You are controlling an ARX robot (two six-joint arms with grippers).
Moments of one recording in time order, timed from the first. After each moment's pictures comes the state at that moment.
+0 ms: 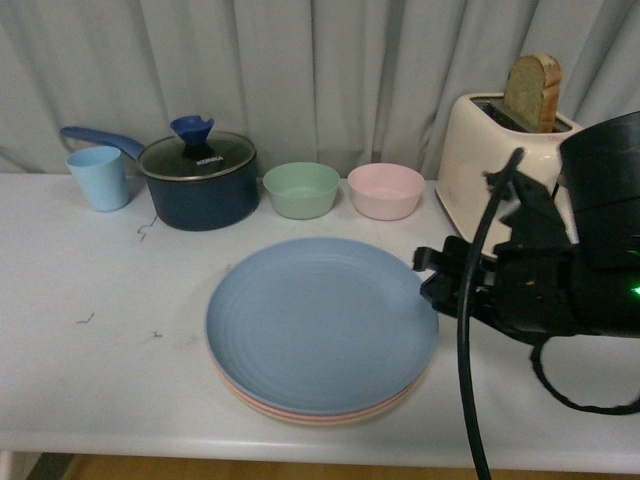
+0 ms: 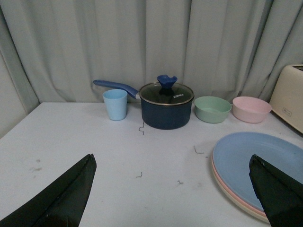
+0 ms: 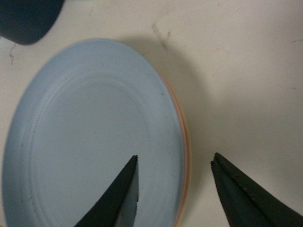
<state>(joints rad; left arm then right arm) 0.00 0.01 0.01 0.00 0.00 0.00 0.24 2.01 0.90 0.42 -0.21 0.47</state>
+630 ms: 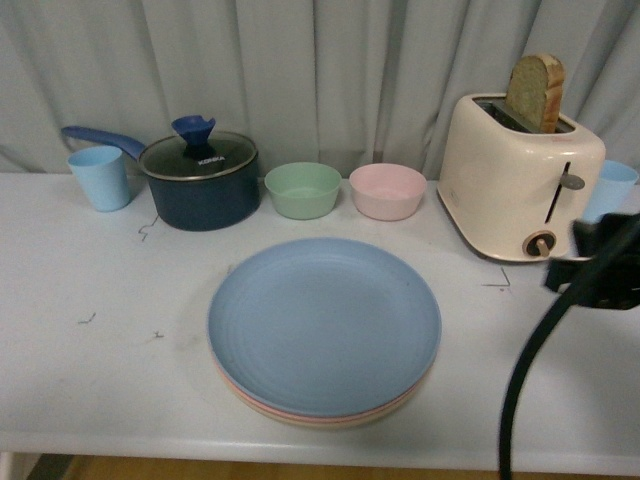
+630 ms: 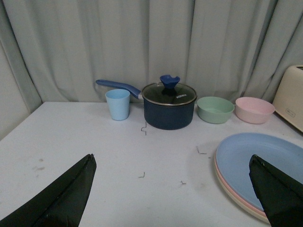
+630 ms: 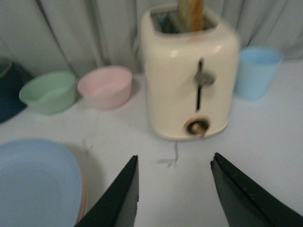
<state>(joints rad) 0.00 0.01 0.01 0.00 0.00 0.00 0.18 1.82 0.45 1.22 0.16 0.10</state>
